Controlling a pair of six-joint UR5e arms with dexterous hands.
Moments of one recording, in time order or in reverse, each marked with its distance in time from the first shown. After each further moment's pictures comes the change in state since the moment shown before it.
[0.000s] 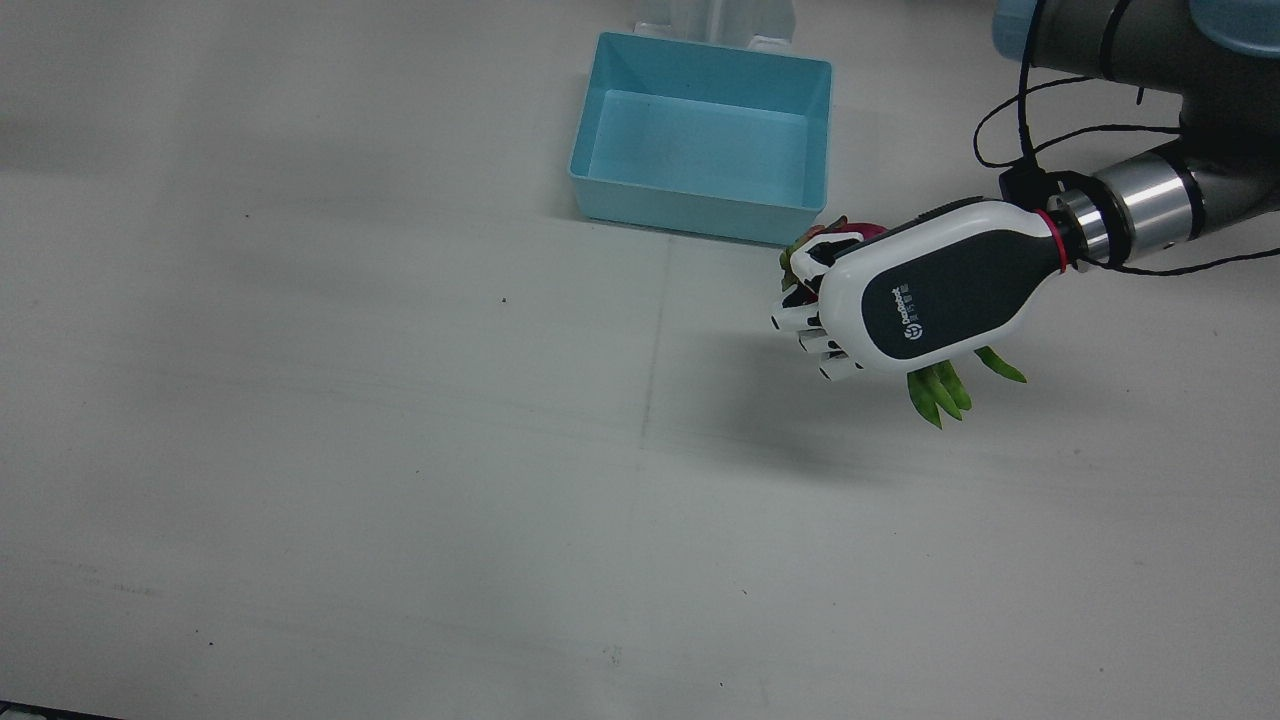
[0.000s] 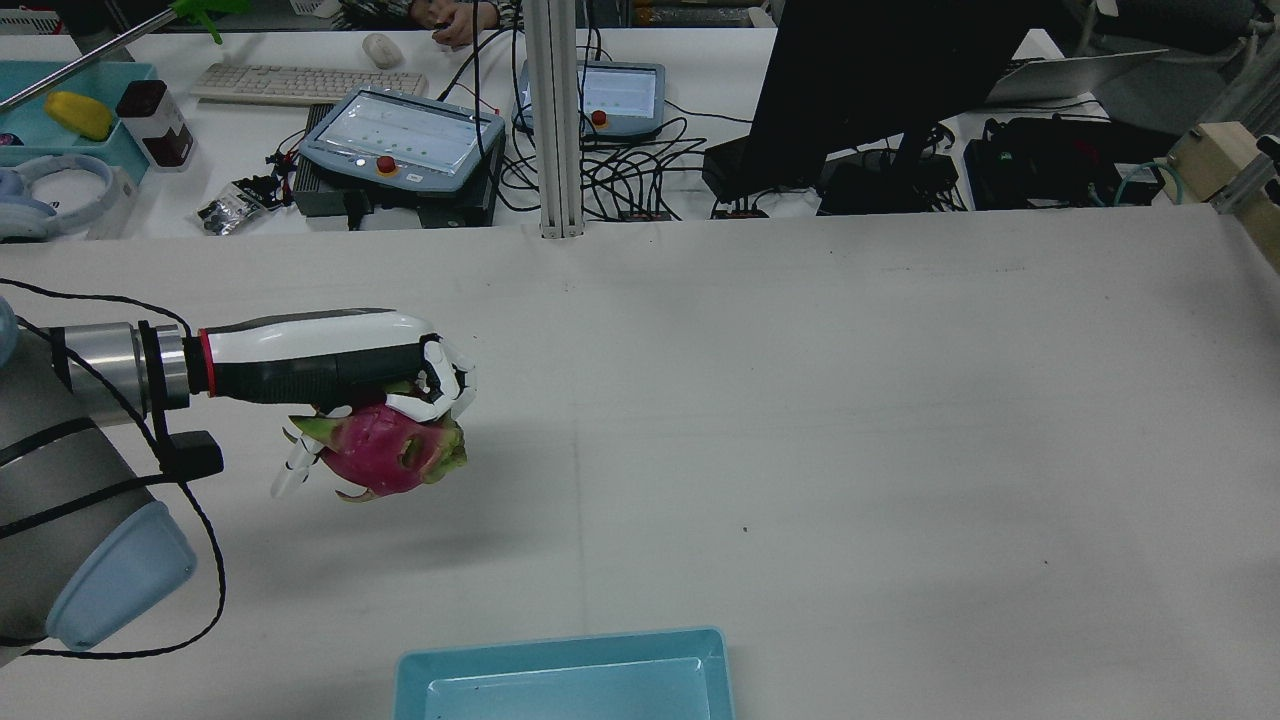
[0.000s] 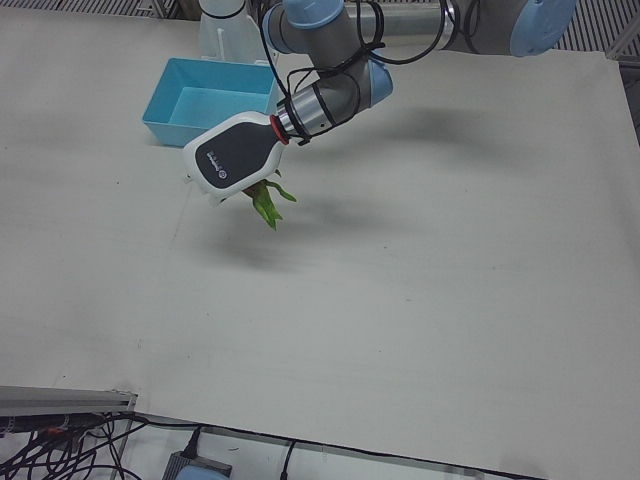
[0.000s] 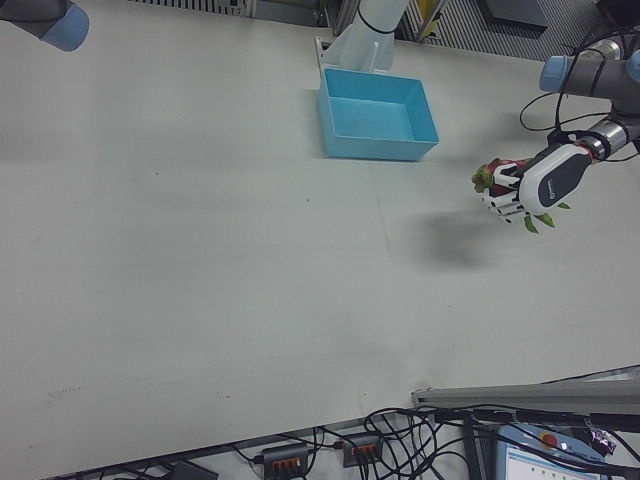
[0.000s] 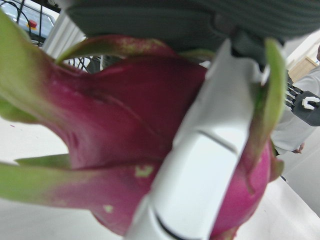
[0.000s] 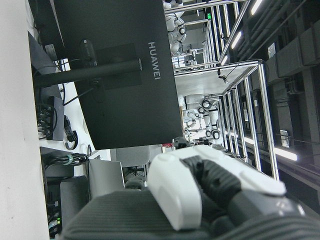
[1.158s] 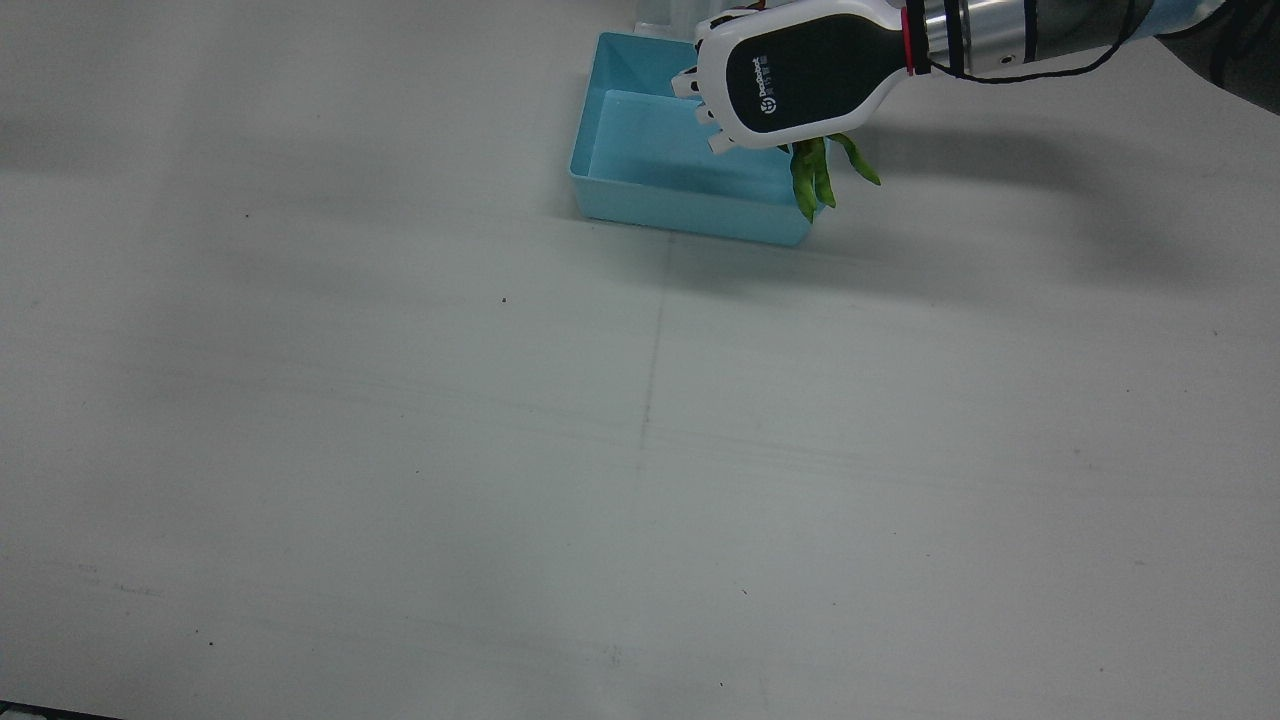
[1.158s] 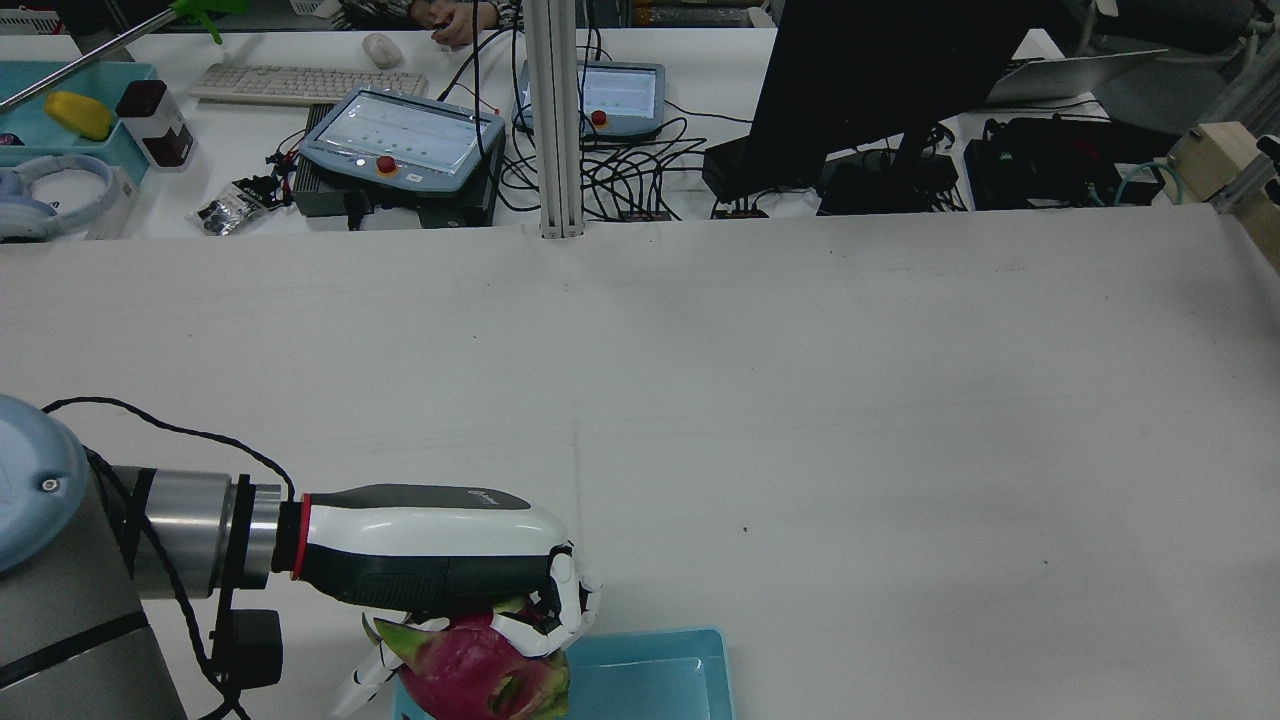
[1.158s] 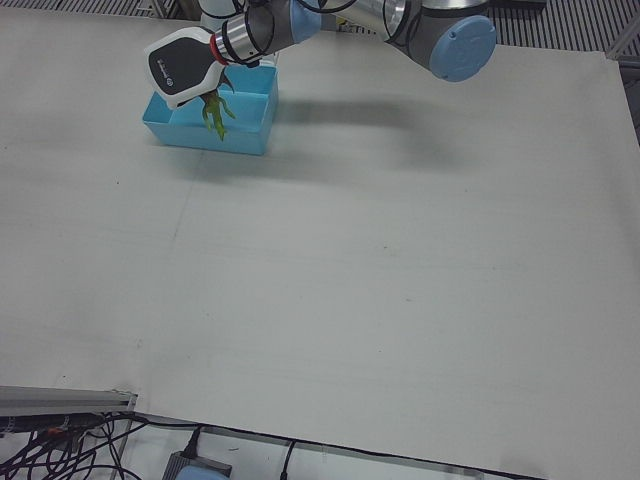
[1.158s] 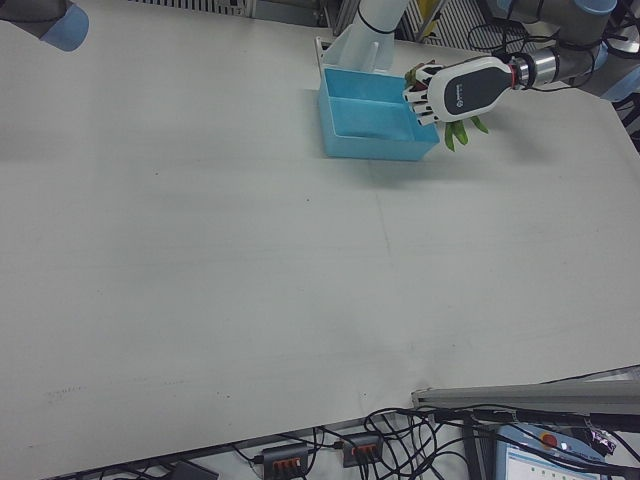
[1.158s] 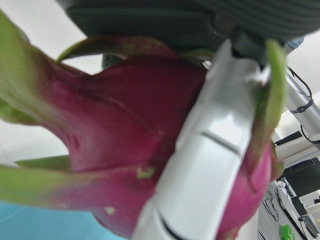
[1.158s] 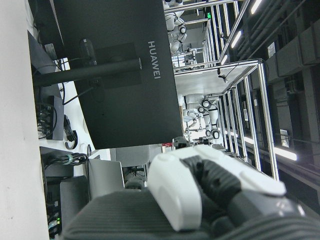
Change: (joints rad) left arm 0.251 -0.118 -0.218 0.325 0.061 0.001; right arm 0.000 0.000 0.000 0.000 0.000 0.000
